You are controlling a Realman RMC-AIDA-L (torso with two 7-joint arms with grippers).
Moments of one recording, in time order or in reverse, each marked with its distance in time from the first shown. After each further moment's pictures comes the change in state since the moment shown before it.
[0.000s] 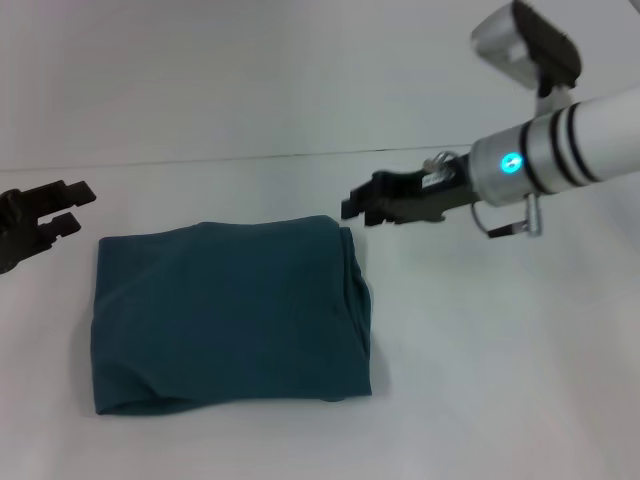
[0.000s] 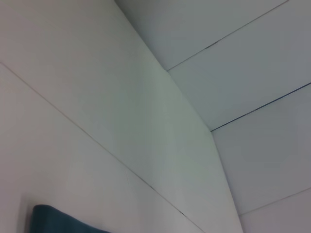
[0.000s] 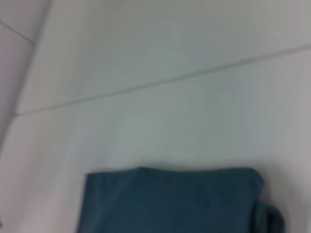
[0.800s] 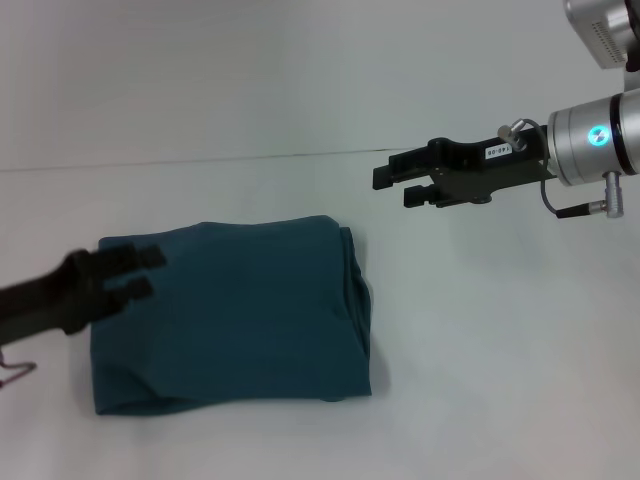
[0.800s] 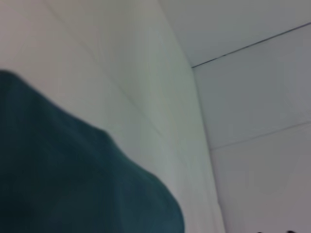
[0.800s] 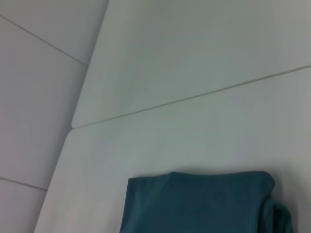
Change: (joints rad) left arm 0.010 -0.007 0.051 -0.139 0.013 0.103 -0.004; right arm -0.077 -0.081 0.098 -0.054 0.117 -0.204 -0.059
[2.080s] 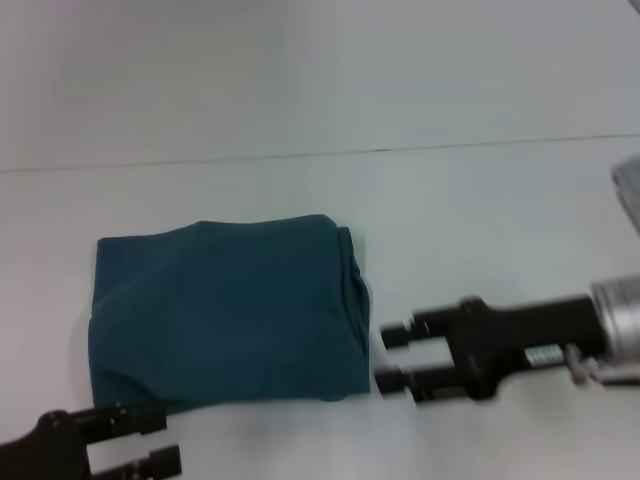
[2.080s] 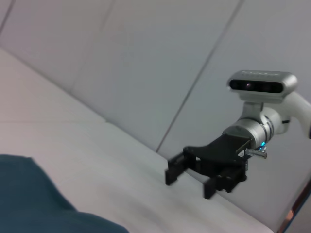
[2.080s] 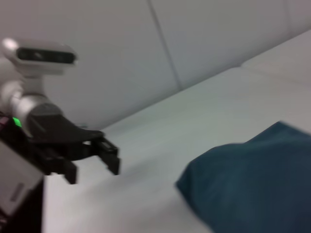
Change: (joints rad) left arm 0.220 -0.073 -0.008 0.186 0.038 0.516 0.936; right arm -0.334 0.145 -0.028 -0.198 0.150 -0.386 -1.005
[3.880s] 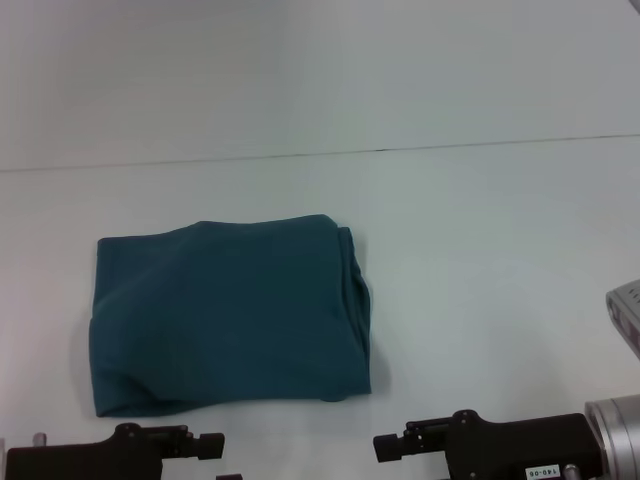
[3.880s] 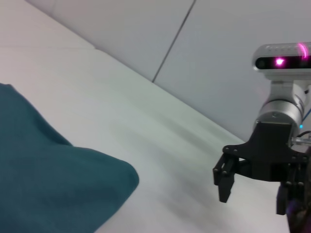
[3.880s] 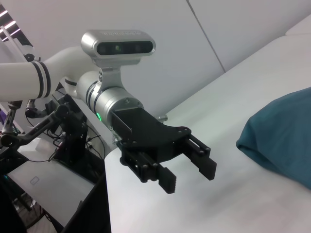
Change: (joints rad) left arm -0.086 -0.013 0.176 -0.053 0.107 -0.188 -0.023; right arm -0.058 0.002 0.006 0.332 0.005 -0.010 -0.216
